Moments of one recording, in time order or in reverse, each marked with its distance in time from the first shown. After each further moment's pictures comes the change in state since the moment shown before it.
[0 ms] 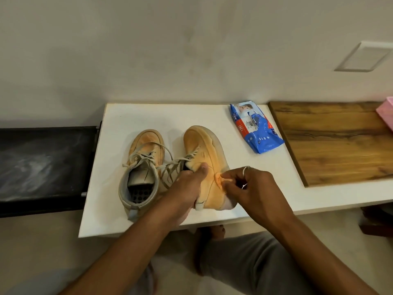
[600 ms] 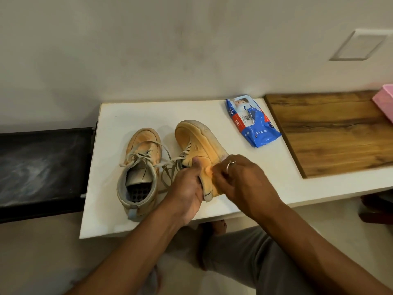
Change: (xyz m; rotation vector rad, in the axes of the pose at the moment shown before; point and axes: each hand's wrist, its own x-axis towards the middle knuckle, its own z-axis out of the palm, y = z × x) left_hand -0.007 -0.001 0.009 -0.423 -0.189 0.097; right_hand 0.002 -0.013 0.006 -0.255 0.062 -0.367
